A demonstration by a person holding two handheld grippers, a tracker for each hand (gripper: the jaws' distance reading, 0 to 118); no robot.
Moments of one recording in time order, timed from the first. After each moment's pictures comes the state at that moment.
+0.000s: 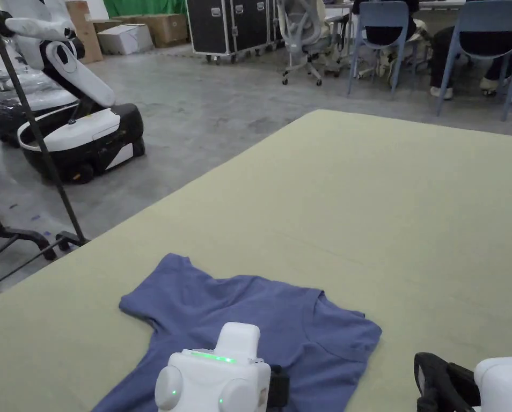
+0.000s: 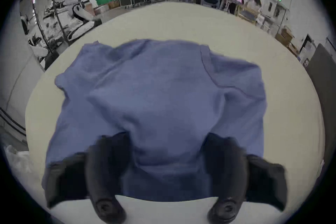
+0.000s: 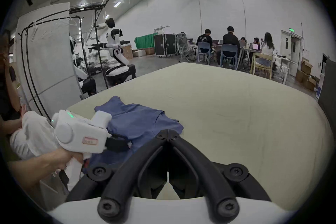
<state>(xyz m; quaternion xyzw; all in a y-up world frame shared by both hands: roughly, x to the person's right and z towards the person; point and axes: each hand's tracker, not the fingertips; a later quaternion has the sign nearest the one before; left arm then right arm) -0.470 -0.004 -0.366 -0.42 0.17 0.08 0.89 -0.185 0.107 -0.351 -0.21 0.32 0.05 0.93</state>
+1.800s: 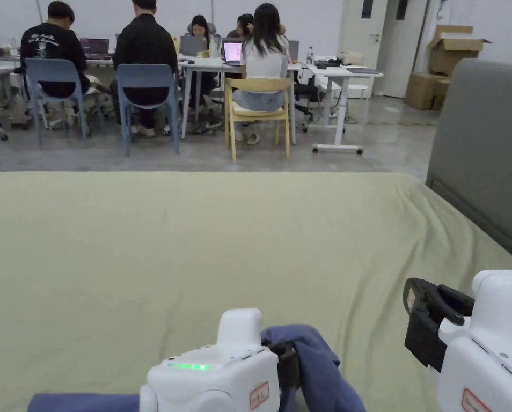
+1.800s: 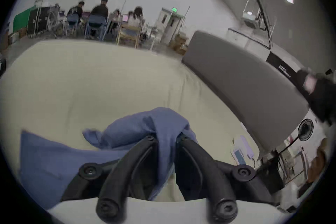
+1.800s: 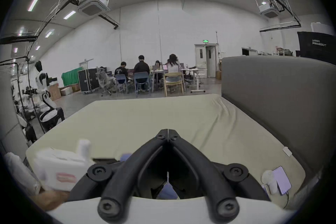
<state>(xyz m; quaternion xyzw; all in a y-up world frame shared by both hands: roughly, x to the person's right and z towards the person) 0.048 0.123 -0.330 -0.33 -0.28 0.11 0.90 0.255 0.247 -0.193 -0.10 -0.03 -0.04 0.99</state>
